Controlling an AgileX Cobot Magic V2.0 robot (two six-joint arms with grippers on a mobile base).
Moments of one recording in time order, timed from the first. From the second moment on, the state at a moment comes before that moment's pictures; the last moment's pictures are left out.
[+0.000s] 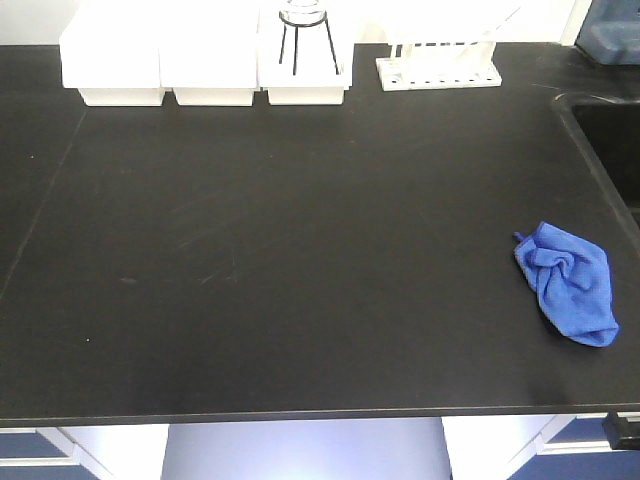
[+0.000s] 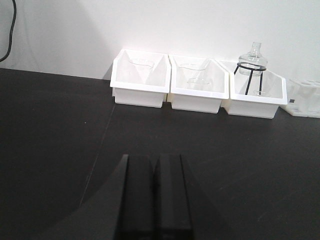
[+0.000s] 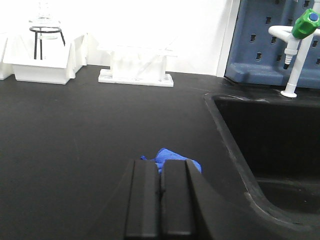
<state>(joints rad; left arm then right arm) 0.01 -0.01 0.03 0.06 0.13 -0.18 -0.02 -0.01 0.03 0.01 0.19 -0.09</state>
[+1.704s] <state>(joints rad) 0.01 -0.01 0.03 0.06 0.13 -0.18 -0.02 0.40 -0.59 0.06 0.57 0.09</state>
